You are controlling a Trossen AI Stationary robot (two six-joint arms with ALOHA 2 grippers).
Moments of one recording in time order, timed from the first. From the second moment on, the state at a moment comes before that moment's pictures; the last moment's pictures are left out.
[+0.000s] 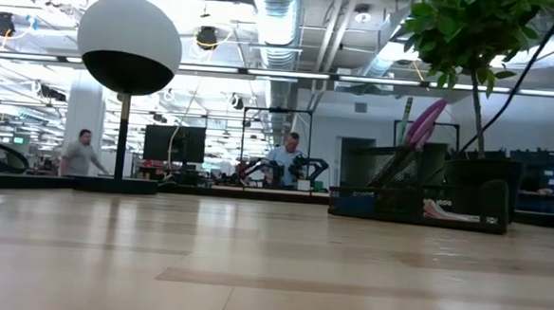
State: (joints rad) left arm -0.60 1.46 1.32 -0.74 -0.72 -0.70; right arm 0.92 1.58 0.63 1.51 1.38 -0.75
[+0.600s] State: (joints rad) left arm -0.74 1.02 0.84 -0.09 -0.76 -0.42; right arm 0.94 0.98 0.51 0.55 0.85 -0.22
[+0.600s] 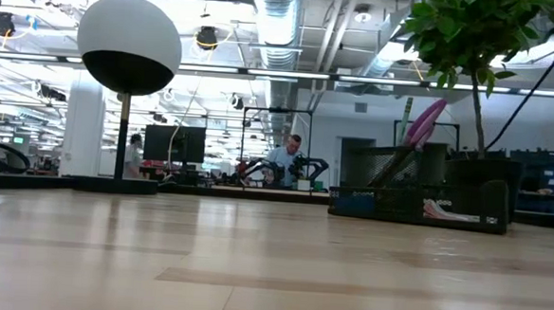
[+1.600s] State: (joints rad) left arm -0.74 0.36 0.03 0.67 -0.53 0.01; right arm 0.82 0.21 0.01 0.65 0.82 -0.35
